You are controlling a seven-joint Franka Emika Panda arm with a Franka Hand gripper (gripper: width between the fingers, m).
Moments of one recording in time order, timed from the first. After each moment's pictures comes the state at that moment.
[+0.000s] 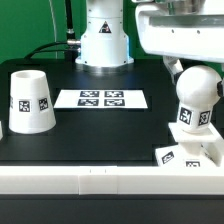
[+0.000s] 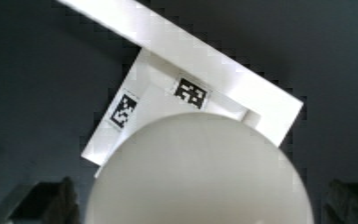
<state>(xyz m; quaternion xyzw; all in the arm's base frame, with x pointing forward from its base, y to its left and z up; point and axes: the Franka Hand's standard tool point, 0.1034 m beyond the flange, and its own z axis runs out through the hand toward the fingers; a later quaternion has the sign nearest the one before) 0.630 0.094 0.123 -0.88 0.47 0.04 0.10</state>
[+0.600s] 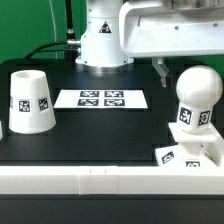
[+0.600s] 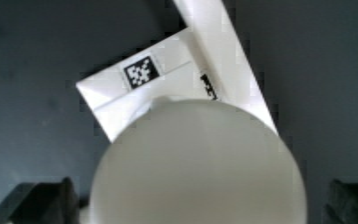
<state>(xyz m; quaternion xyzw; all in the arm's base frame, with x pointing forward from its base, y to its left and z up) 0.633 0.093 0.128 -0.98 0.16 0.02 0.08</state>
